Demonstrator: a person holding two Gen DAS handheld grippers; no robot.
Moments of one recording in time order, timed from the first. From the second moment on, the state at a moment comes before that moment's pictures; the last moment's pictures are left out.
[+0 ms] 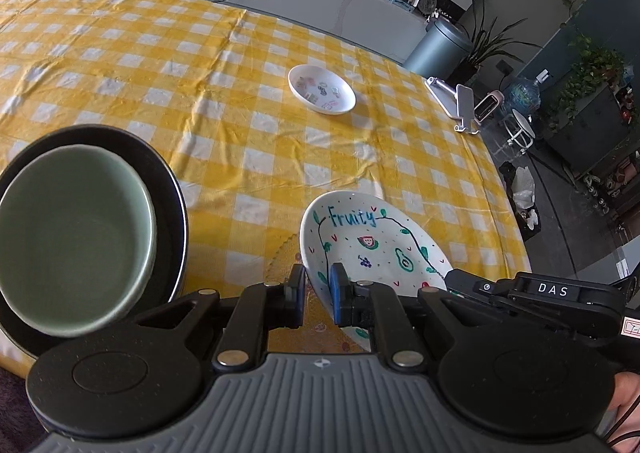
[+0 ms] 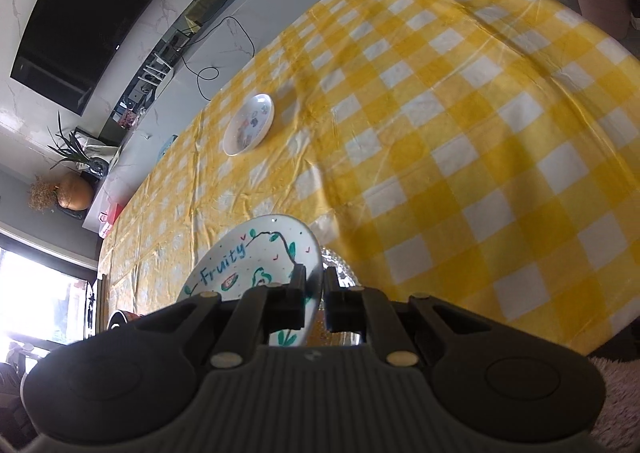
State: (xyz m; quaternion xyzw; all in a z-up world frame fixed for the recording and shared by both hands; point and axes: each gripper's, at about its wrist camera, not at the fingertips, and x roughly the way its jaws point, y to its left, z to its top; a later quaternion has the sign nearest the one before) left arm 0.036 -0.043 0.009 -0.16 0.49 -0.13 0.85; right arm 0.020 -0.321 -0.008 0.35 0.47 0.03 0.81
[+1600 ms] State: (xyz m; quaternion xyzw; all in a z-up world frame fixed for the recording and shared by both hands) left arm 0.016 -0.067 -0.022 -0.07 0.50 -0.09 0.86; right arm 0.018 -0.255 -0.025 0.08 0.49 0.01 0.87
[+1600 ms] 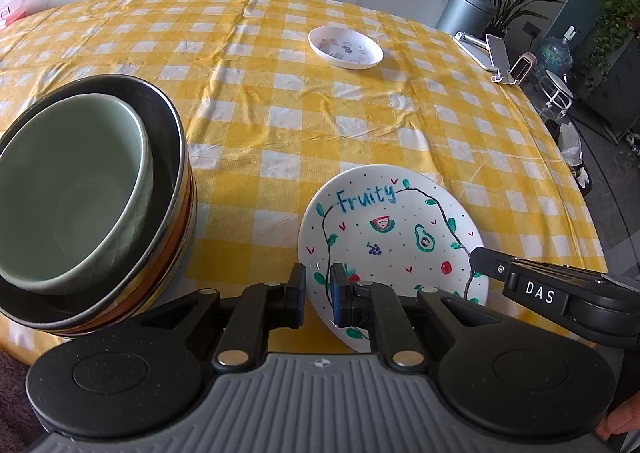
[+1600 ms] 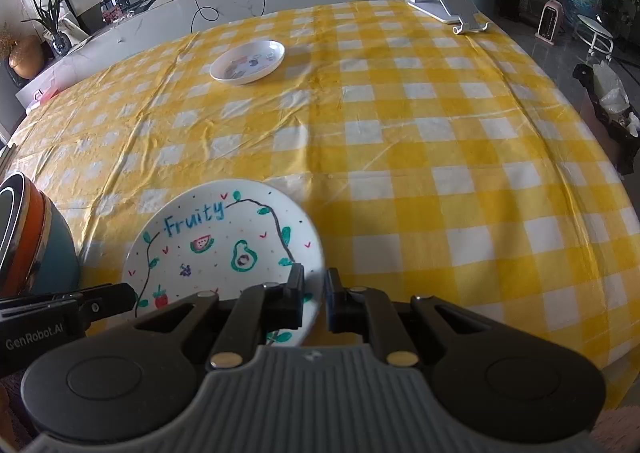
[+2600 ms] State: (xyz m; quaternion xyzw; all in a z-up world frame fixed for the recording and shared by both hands) left arm 0.083 -0.076 0.036 -0.05 0.49 -0.10 0.87; right arm 0.083 -0.266 -0.001 0.14 0.45 0.01 0.88
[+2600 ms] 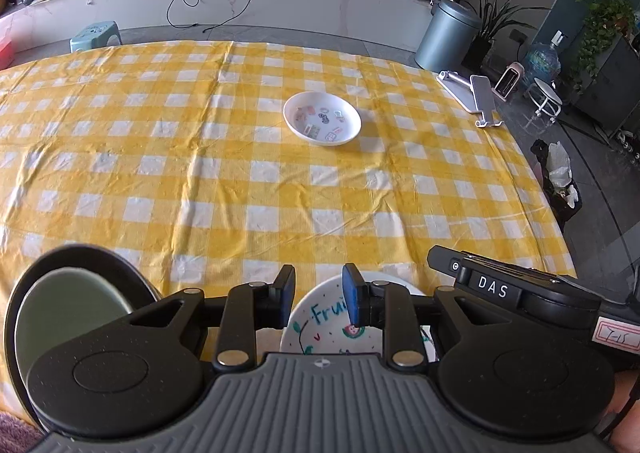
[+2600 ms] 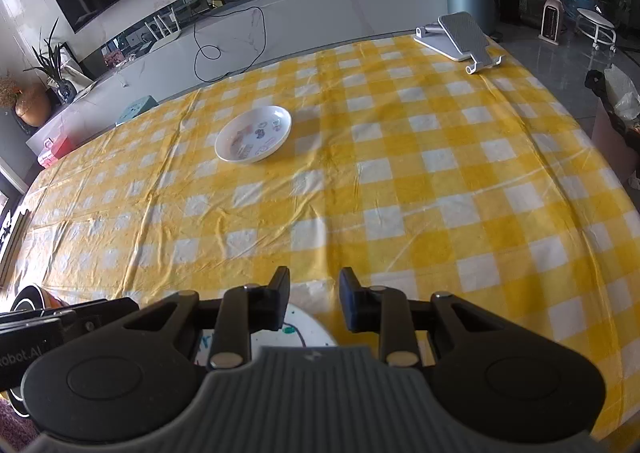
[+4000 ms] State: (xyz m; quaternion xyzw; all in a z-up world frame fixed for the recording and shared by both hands) left arm 0.293 -0.096 -0.033 -0.02 0.54 -0.08 0.84; right arm 0.279 -0.267 -0.051 0.26 0.49 0.02 0.83
